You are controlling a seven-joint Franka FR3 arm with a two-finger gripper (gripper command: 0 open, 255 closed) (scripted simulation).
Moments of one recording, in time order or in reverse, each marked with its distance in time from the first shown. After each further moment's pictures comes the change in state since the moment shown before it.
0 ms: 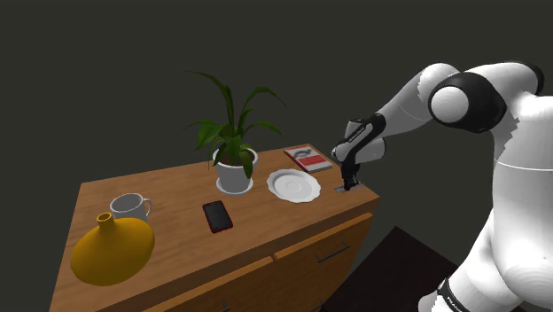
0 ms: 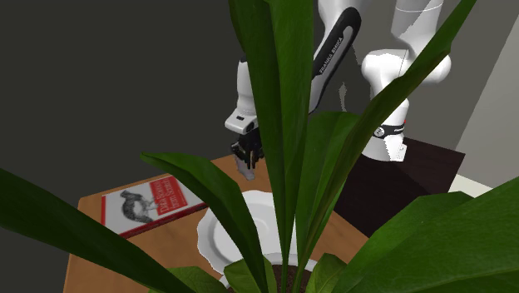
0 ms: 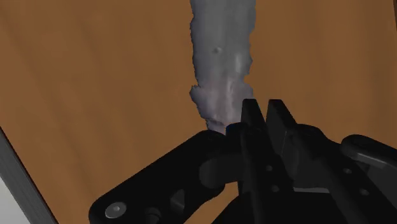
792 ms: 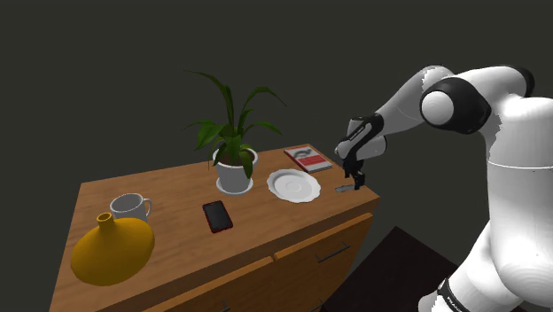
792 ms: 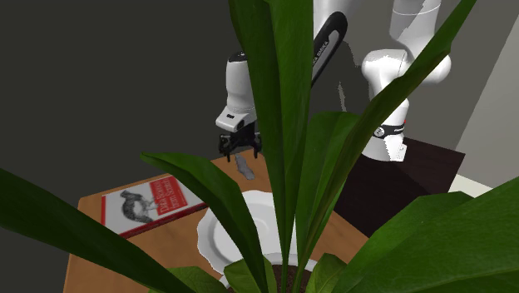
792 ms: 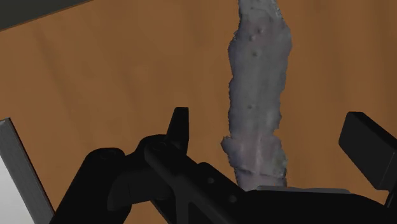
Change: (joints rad) arm -0.053 0.056 -0.013 0.081 -0.035 -0.038 -0.081
